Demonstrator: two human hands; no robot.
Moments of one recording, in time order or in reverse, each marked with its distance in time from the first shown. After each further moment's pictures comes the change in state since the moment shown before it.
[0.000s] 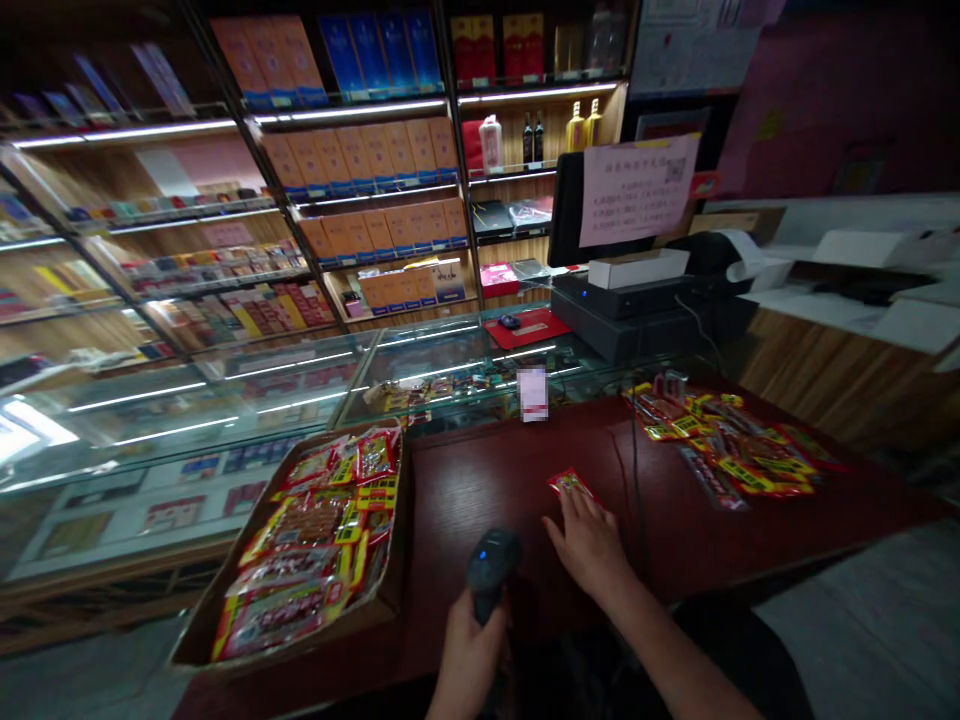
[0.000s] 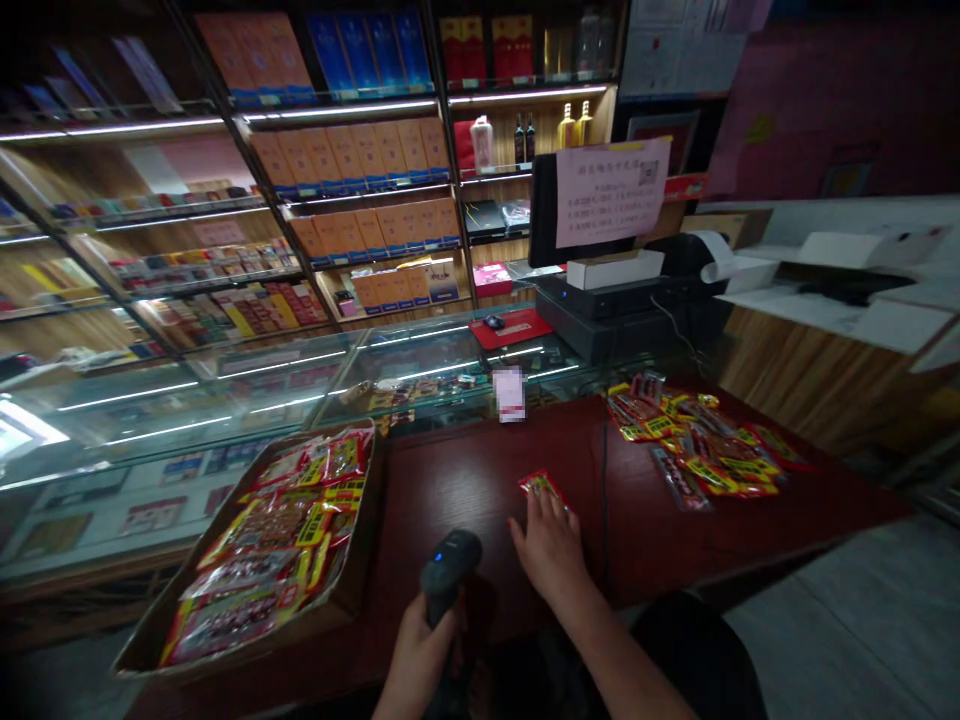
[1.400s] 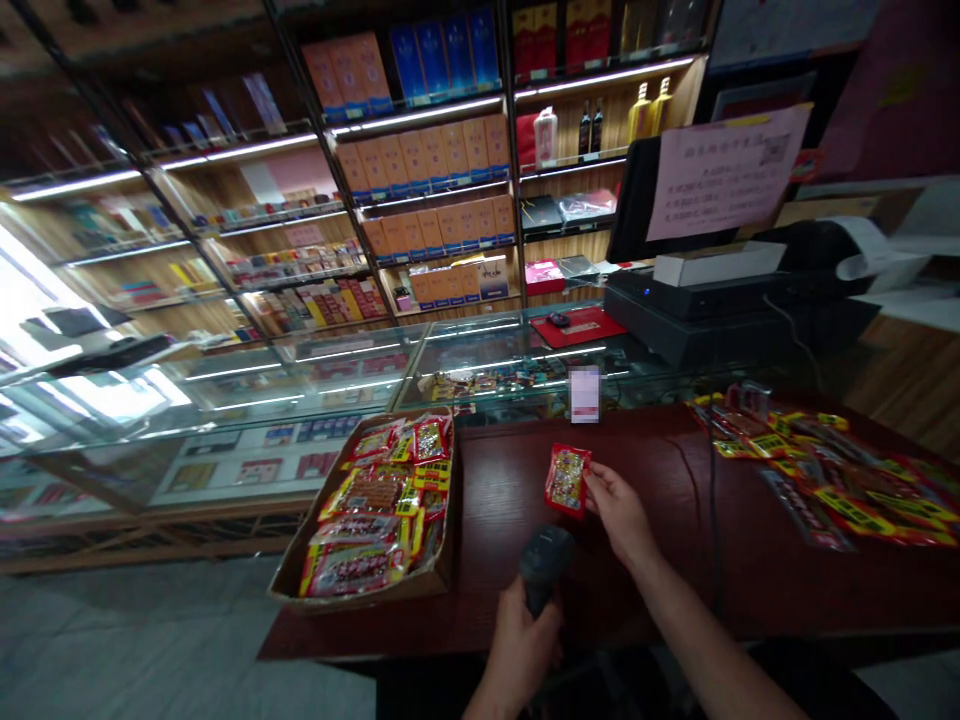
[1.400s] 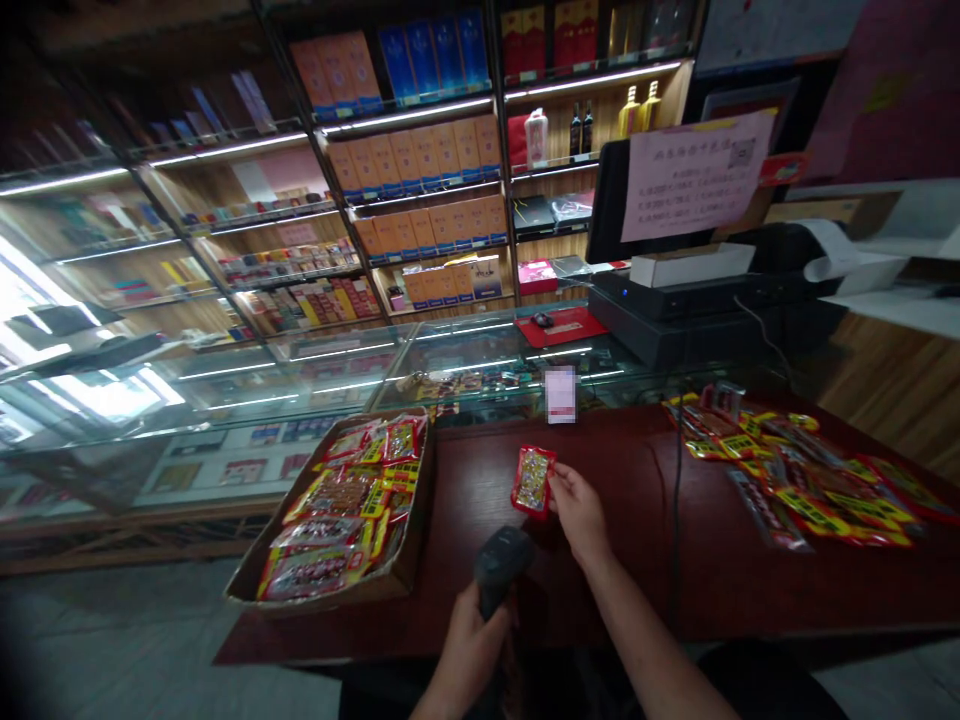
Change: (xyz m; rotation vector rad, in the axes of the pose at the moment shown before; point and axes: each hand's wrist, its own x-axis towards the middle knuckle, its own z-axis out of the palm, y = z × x) left_hand -0.006 0.002 0.003 0.010 -0.039 -0.003; right_hand 0.044 -0.037 0.020 1.458 -0.055 0.248
